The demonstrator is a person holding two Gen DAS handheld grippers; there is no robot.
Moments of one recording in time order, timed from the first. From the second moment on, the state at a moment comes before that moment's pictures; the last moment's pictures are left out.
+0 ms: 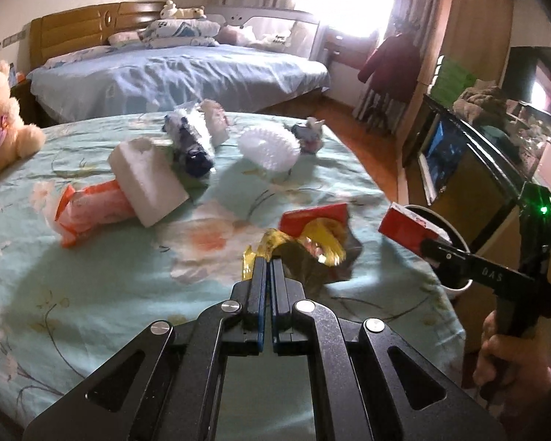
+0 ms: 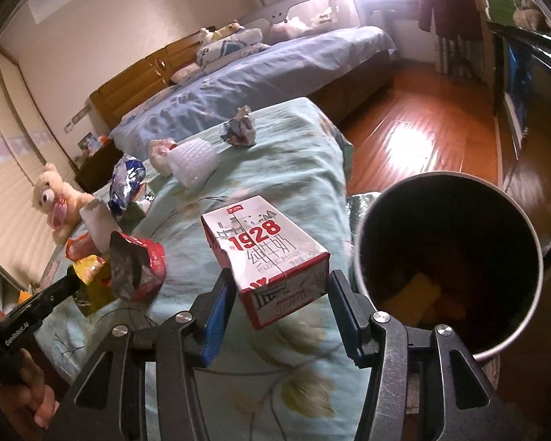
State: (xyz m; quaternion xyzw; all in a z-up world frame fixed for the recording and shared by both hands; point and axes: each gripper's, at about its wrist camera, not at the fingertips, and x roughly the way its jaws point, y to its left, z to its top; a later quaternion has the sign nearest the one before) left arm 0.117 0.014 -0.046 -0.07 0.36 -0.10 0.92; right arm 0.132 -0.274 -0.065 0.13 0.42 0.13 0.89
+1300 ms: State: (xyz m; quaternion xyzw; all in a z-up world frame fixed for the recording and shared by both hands) left arm 0.133 -0.151 -0.052 0.02 0.37 -0.25 0.89; right arm 0.098 -0.378 -0.063 0.18 0.40 0.05 0.90
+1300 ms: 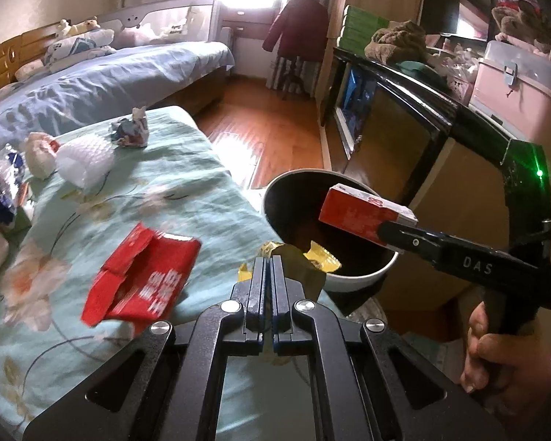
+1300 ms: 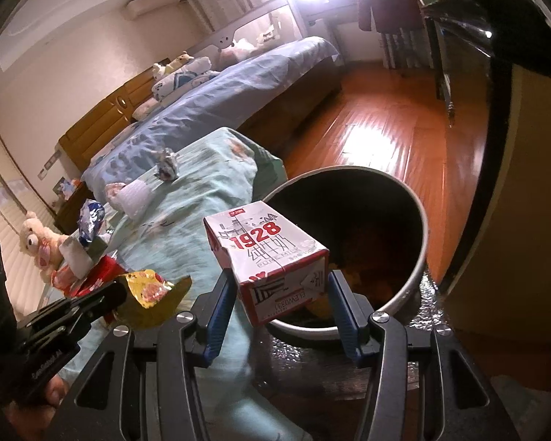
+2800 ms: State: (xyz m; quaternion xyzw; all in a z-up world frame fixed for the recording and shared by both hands) left arm 0.188 -0.242 -0.063 0.05 0.40 -0.27 0.87; right arm 0.130 -0.436 -0.084 0.18 0.42 0.00 0.89
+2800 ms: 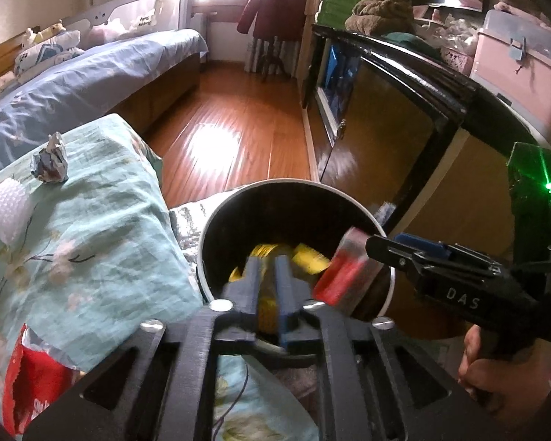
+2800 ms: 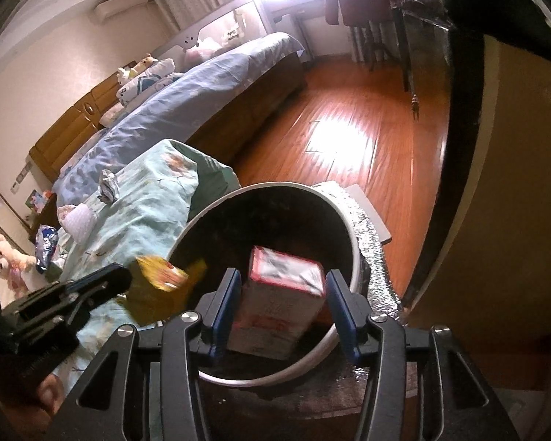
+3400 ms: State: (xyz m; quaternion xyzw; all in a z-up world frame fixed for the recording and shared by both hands) left arm 0.151 -0.171 -0.051 0.01 0.38 -0.23 0.89; right arm 0.109 -0.390 -0.077 0.20 0.42 0.04 0.88
